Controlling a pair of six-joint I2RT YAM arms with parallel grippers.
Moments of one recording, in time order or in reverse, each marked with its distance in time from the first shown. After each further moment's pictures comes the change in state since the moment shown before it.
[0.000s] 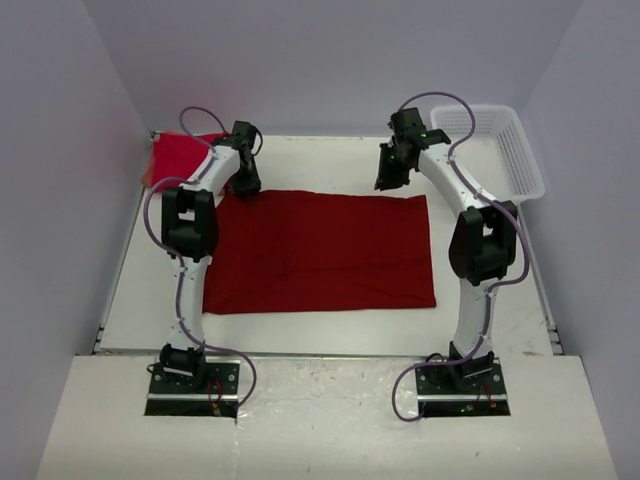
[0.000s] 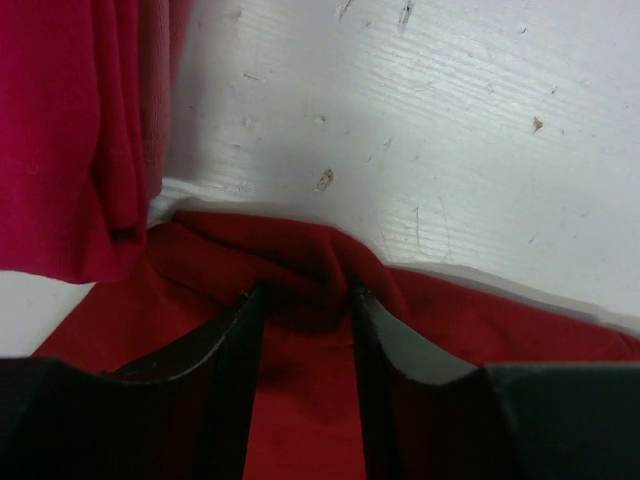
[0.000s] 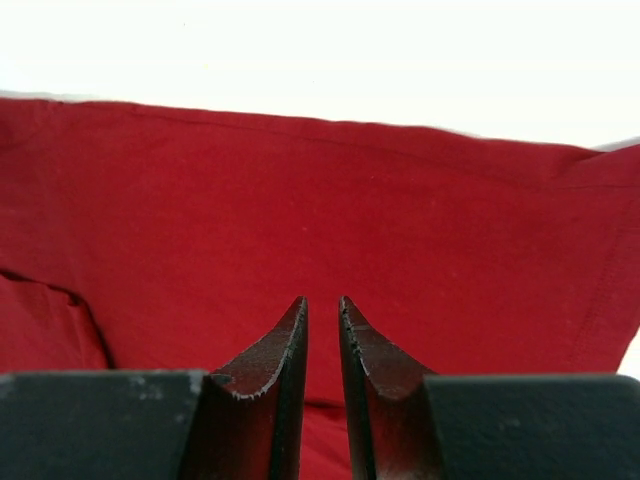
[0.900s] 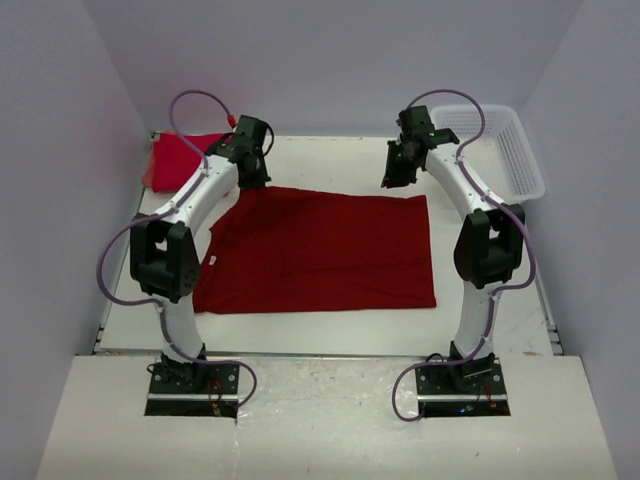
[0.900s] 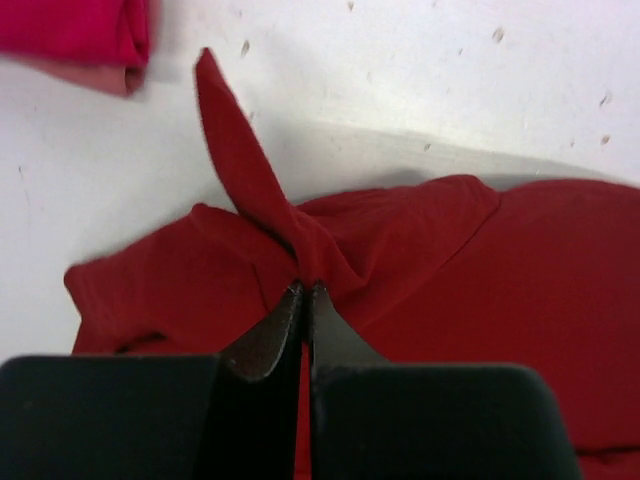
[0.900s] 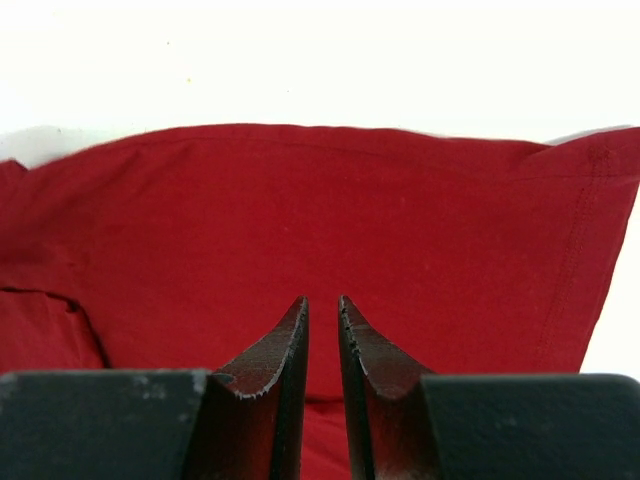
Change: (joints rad) left arm -0.143 -0.475 -0.352 0.115 -0.079 -0.029; right arm -0.031 -0.045 -0.022 0.000 0.017 0.000
